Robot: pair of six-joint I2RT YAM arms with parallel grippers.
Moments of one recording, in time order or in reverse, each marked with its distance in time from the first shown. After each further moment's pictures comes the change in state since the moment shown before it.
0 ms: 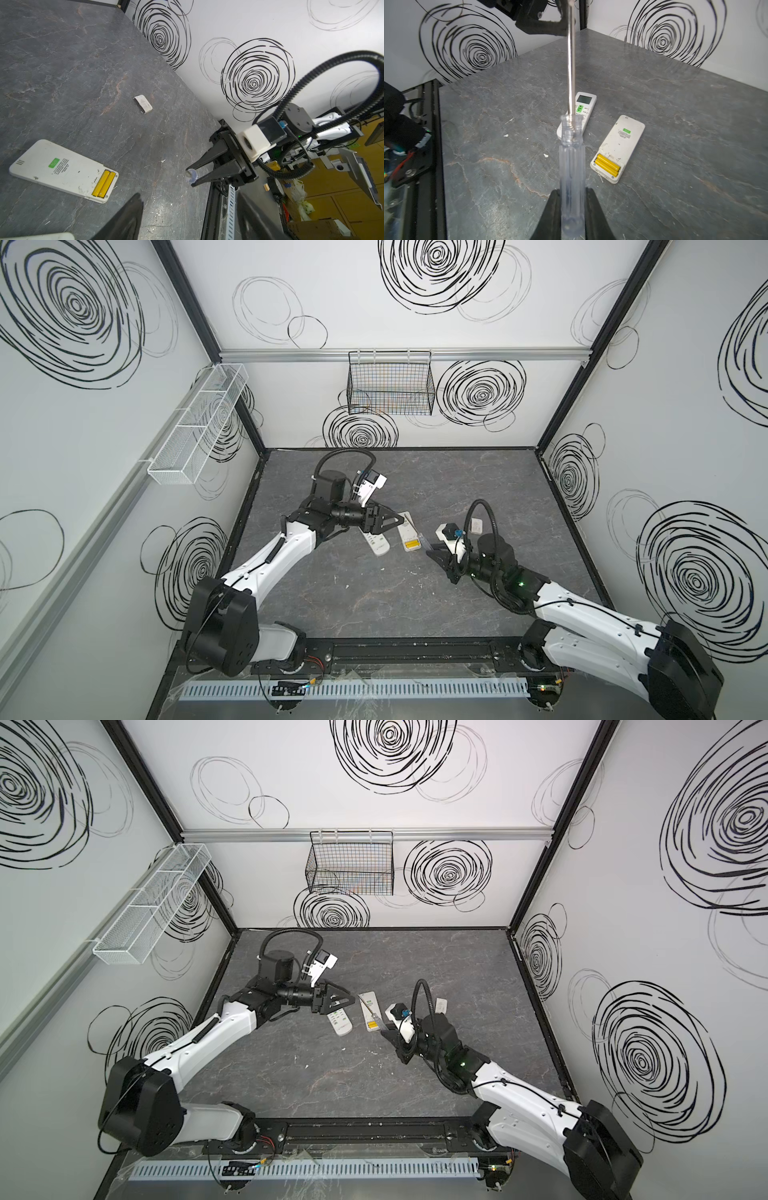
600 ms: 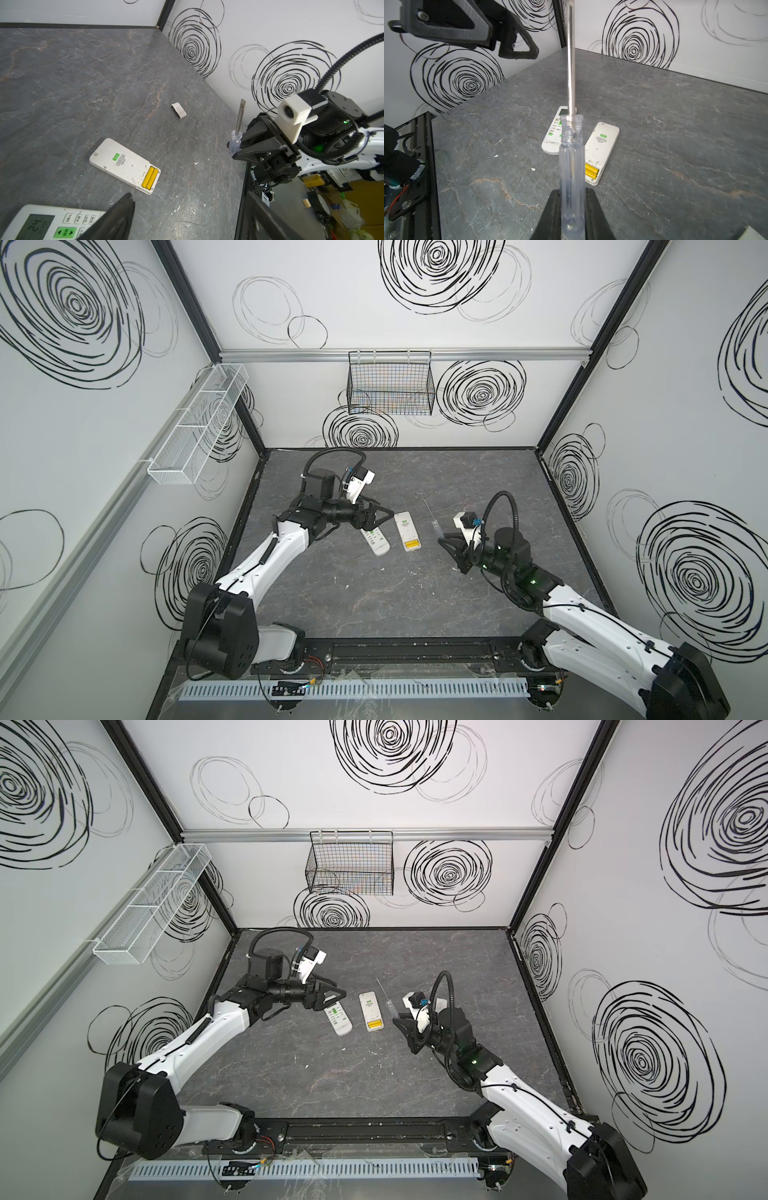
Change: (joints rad) left arm 0.063 -0.016 0.005 -0.063 -0.094 0.141; right arm -0.163 -0.065 0.000 -0.007 -0.147 0.083
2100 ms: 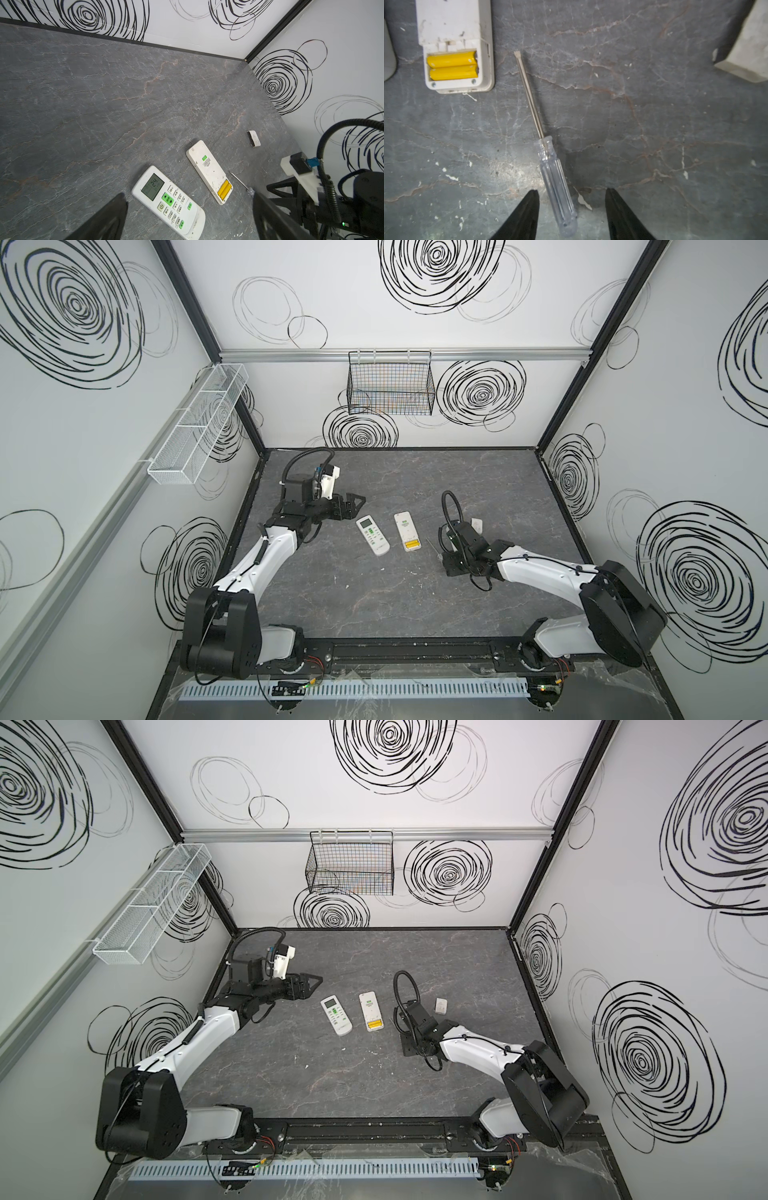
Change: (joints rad) left arm 0.187 -0.019 -0.099 0.091 -0.337 -0.085; right arm 0.080 0.499 0.241 -0.546 0.411 0.381
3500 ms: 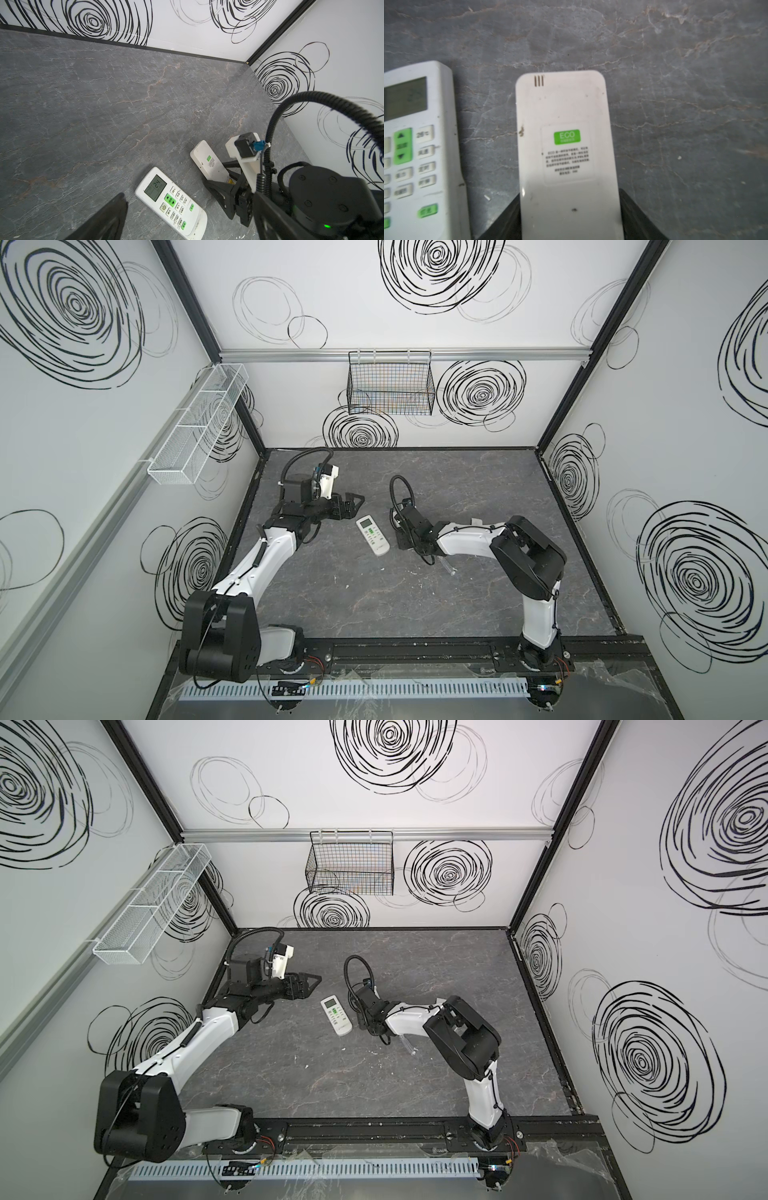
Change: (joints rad) left arm 0.002 -0.016 -0.002 0.000 -0.018 0.002; right arm 0.133 0.543 0.462 0.269 0.195 0.011
